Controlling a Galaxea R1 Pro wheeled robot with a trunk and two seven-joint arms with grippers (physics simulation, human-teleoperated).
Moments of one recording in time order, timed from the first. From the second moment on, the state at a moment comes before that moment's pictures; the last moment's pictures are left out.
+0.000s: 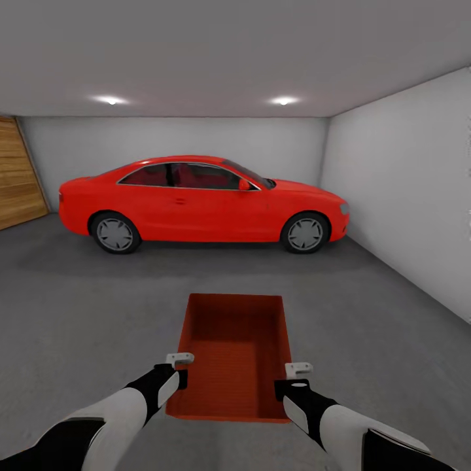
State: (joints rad) left arm -0.83 -0.11 0.04 -0.09 0.06 0.28 0.24; right arm -0.78 0.12 1.25 -0.07 -1.21 0.06 -0.28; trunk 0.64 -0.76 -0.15
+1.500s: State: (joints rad) left arm -0.83 -0.11 0.04 -0.09 0.06 0.28 0.24; right arm -0.78 0.12 1.25 -0.07 -1.21 0.06 -0.28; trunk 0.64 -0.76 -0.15
